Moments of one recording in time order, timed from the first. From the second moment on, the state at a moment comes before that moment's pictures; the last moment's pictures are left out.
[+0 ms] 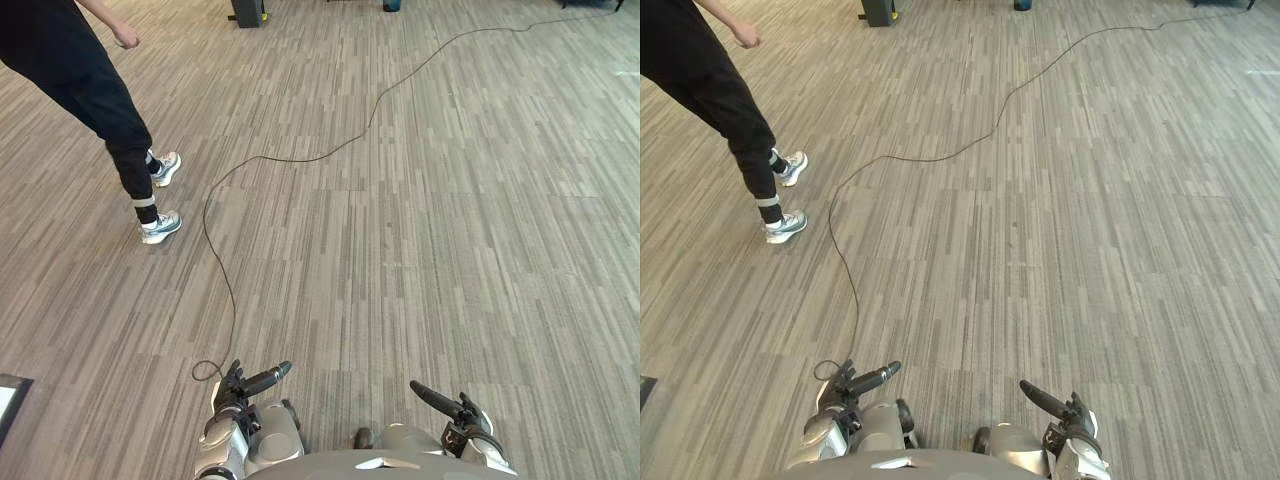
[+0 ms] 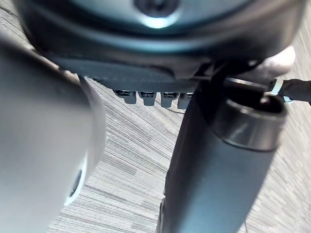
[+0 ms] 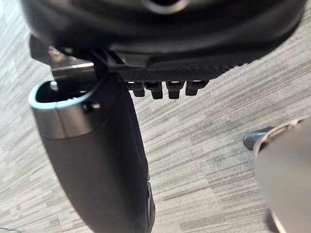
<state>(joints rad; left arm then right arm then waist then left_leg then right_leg) 0.02 0.07 0.23 1.01 -0.24 -0.08 0.05 0.04 0.02 -0.34 1.05 0.20 -0.01 -0.11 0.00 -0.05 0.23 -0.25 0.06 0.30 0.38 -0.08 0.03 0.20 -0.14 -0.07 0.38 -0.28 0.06</state>
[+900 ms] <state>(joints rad) 0.02 -0.01 0.22 0.91 -0.20 -0.09 0.03 0.05 0.00 -0.31 0.95 0.20 -0.01 -0.09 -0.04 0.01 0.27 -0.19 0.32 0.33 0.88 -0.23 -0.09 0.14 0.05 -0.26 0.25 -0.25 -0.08</state>
